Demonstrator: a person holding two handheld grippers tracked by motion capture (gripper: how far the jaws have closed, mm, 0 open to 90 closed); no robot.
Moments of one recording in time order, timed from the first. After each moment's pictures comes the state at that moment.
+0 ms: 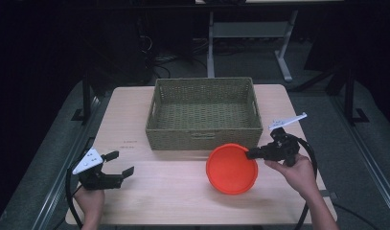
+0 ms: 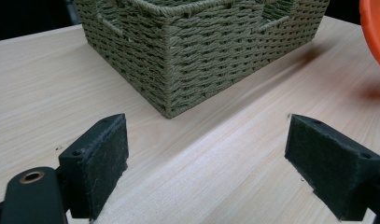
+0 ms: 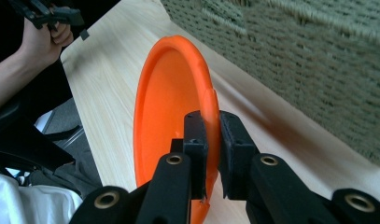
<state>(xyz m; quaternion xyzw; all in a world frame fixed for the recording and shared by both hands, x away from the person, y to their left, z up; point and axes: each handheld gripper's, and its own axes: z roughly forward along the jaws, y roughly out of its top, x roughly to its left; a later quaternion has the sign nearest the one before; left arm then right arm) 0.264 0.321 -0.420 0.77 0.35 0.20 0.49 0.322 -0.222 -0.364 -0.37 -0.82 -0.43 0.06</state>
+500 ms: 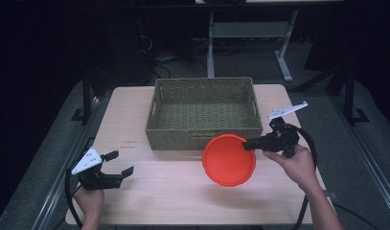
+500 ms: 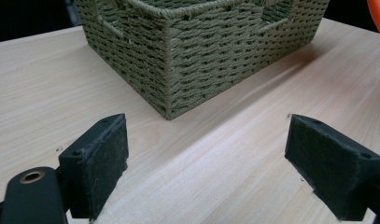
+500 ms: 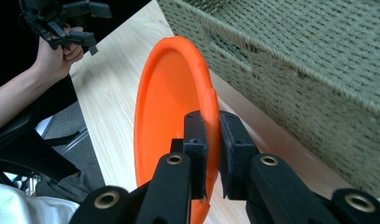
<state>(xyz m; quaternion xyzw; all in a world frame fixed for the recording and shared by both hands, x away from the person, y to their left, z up) 0.264 0.322 -0.419 0.77 0.35 0.20 0.50 0.330 -0.213 -0.333 -0.36 -0.82 -0.44 0.05</state>
